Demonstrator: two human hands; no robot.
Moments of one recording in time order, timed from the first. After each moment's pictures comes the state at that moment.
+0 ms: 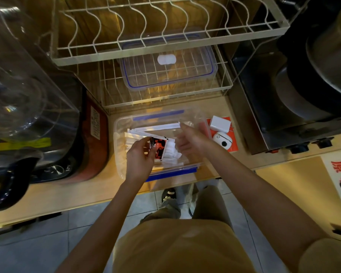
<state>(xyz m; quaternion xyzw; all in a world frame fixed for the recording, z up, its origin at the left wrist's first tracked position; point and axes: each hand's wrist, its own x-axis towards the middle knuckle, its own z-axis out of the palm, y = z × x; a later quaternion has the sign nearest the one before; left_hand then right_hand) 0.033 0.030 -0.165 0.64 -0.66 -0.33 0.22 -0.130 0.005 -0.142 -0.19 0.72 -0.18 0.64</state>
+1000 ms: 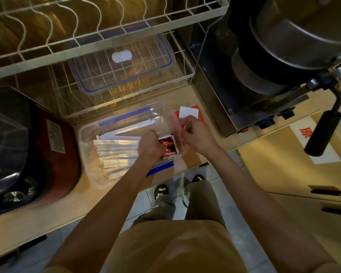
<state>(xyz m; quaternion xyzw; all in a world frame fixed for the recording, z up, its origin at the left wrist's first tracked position) -0.068 0.010 -0.180 0.61 -0.69 -0.38 -0.03 -0.190 0.065 -0.135 -0.44 0.80 -0.21 0.35</state>
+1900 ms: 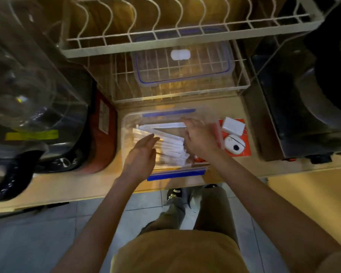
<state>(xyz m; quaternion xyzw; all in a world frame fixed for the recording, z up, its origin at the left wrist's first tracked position) 0.054 0.023 -0.165 0.58 -0.74 -0.33 0.03 -0.131 0.005 -0.170 -0.68 0.67 -0.08 0.28</state>
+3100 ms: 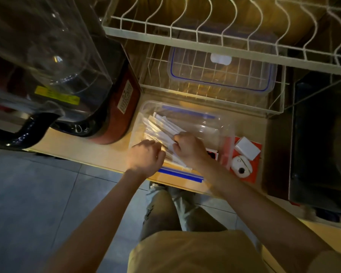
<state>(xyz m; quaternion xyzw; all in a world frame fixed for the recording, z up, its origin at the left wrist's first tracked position) 0.033 0.045 -0.159 0.68 -0.70 -0.21 0.00 -0.103 -0.003 -0.177 -0.79 0.54 0.02 0.29</state>
